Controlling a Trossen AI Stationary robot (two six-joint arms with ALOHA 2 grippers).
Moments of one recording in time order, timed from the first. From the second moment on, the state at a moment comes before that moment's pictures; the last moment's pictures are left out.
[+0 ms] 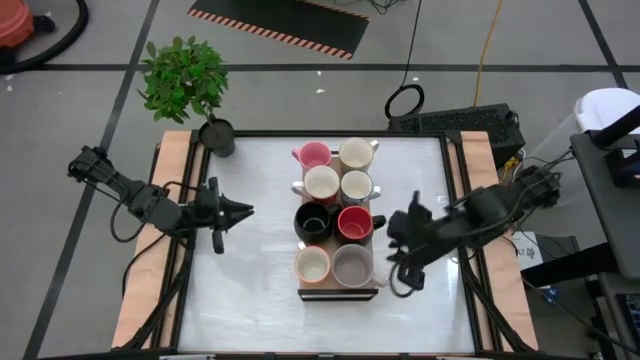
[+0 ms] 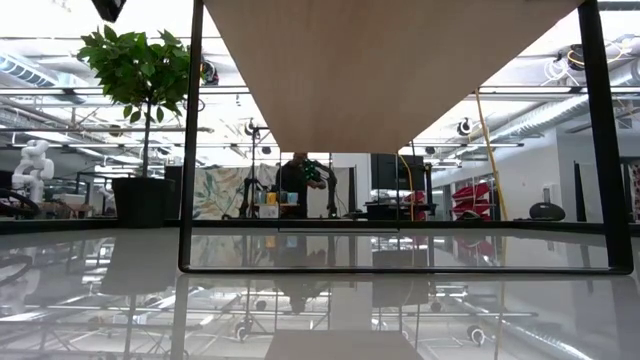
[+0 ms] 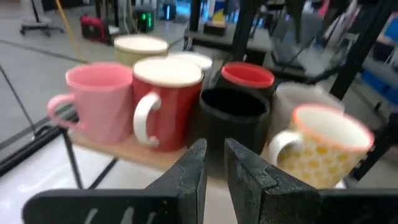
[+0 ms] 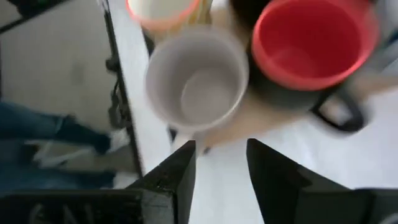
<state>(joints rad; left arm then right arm) -0.54 0.71 0.72 -0.27 -0.71 -0.33 0.48 1.51 1.88 -1.39 0.14 0.81</state>
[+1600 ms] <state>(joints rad) 0.05 0.69 0.72 -0.10 -0.19 -0.03 0.21 0.41 0.57 -0.18 0.41 -0.25</state>
